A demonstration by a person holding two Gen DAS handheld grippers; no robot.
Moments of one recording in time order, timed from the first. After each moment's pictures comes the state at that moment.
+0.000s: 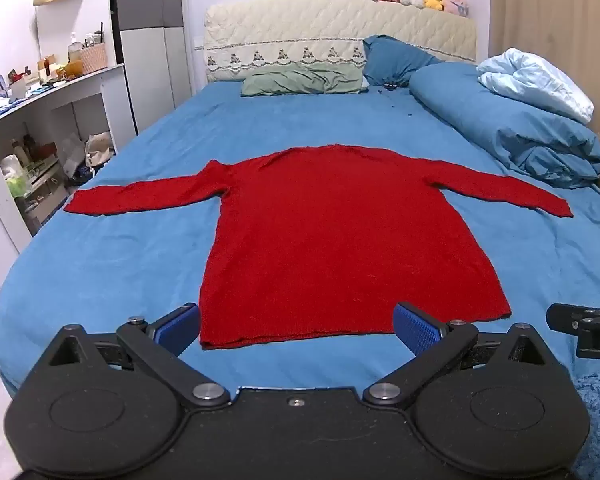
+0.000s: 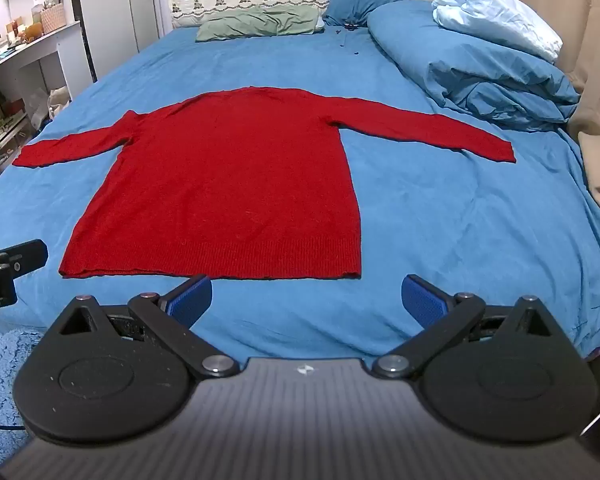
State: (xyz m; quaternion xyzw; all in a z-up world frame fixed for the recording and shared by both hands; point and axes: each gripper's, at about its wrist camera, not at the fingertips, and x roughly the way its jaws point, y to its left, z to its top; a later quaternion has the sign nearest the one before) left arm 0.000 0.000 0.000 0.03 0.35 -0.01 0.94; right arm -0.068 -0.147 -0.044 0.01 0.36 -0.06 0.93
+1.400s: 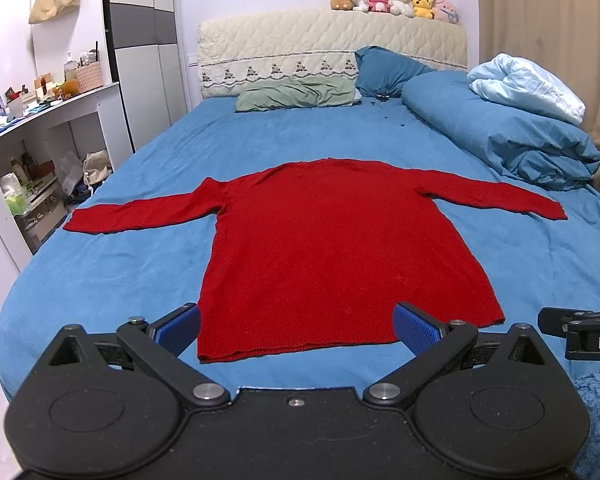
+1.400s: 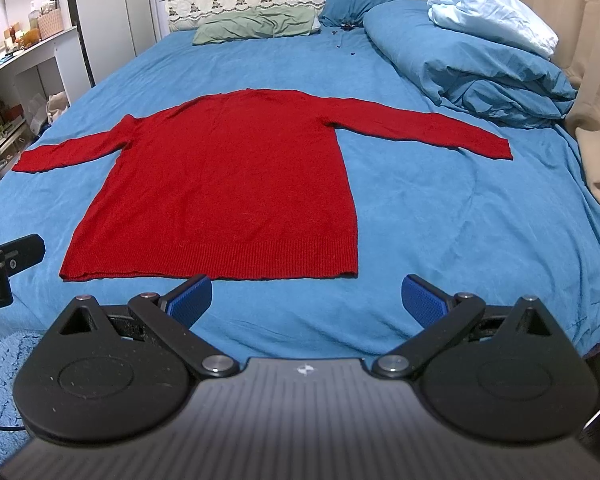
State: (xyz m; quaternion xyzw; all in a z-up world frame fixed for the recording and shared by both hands) left arm -0.014 -0.002 0.002 0.04 0.31 -0.02 0.95; right arm -0.070 -0.150 -0.042 0.02 0.36 -0.06 0.93
